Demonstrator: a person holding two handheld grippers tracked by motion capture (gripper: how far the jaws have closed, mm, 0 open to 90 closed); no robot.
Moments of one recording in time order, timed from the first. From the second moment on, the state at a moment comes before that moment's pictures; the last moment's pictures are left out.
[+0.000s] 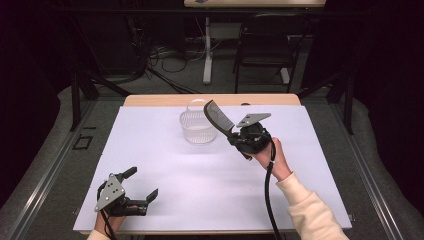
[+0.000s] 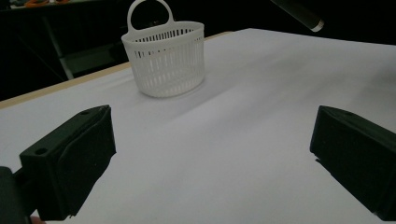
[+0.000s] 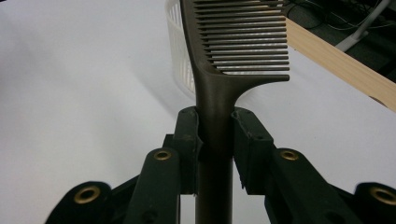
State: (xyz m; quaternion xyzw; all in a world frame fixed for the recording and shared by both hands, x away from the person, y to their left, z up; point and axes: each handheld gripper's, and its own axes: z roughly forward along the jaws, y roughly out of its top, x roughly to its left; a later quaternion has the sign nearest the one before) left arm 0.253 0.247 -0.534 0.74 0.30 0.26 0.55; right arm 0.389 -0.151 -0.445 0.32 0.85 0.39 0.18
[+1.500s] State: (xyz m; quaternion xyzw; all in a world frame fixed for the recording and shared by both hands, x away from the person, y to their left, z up) left arm 0.253 0.246 -0.534 0.74 0.30 0.26 0.55; right arm 0.411 -0.124 -0.432 0.30 0.84 0.41 0.21
